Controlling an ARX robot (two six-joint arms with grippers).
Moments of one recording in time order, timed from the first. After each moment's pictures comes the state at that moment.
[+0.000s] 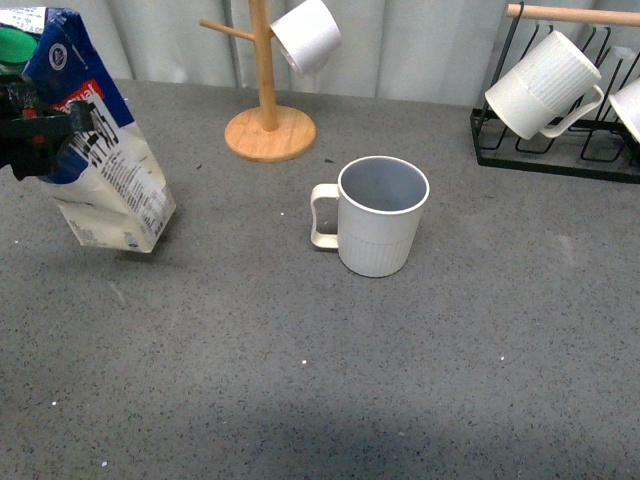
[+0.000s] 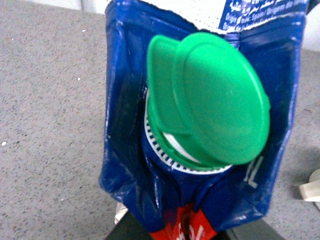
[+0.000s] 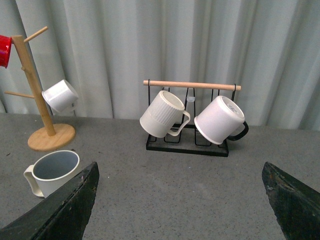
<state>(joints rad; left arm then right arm) -0.04 1.78 0.58 0.83 0.05 -0.08 0.00 0.00 0.01 0.00 0.00 0.00</state>
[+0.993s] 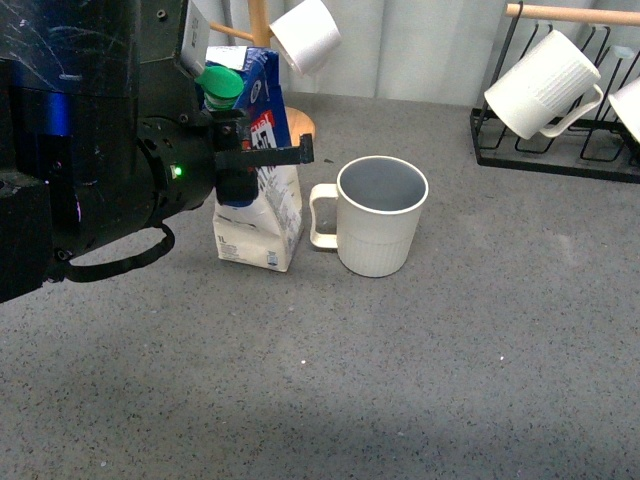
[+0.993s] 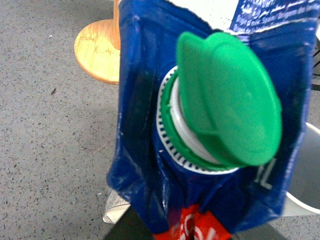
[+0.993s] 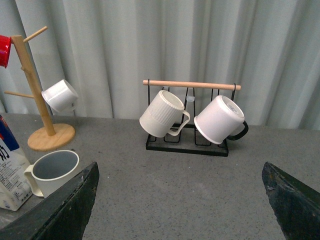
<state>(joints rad) -0.39 1.97 0.73 0.85 -0.14 -0.26 0.00 0.00 0.01 0.00 0.00 0.00</state>
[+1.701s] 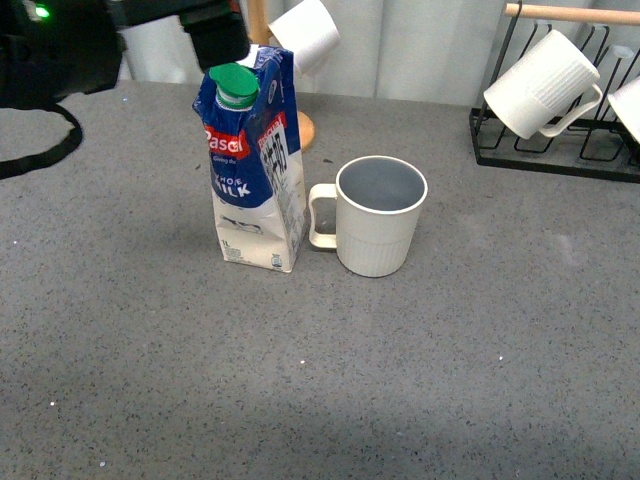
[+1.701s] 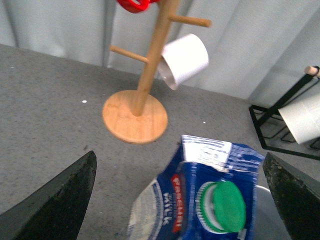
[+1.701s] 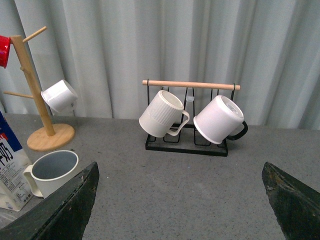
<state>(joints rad) -0.30 1.70 0.69 0.77 -0.13 -0.29 0.00 0.00 0.01 0.00 0.00 0.00</state>
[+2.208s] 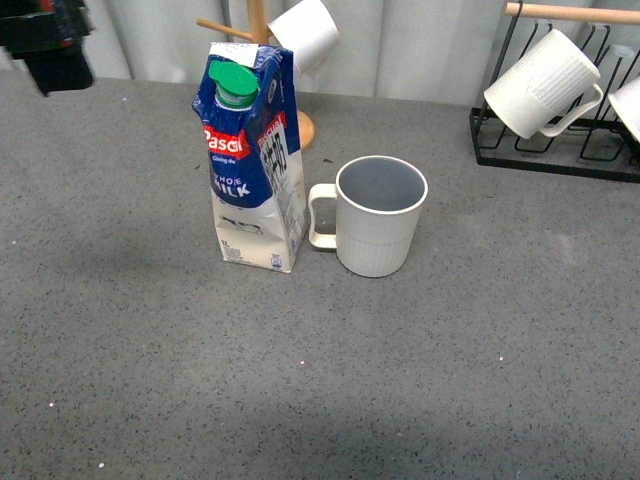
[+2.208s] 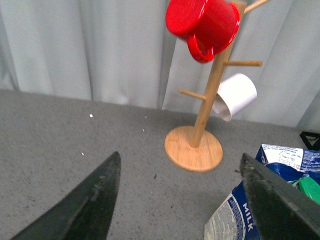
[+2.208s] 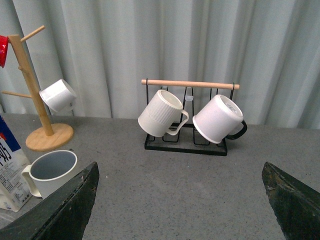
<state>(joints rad) -0.16 1.63 0.44 1.14 -0.15 -0.08 0.00 0.00 0.01 0.00 0.00 0.00</state>
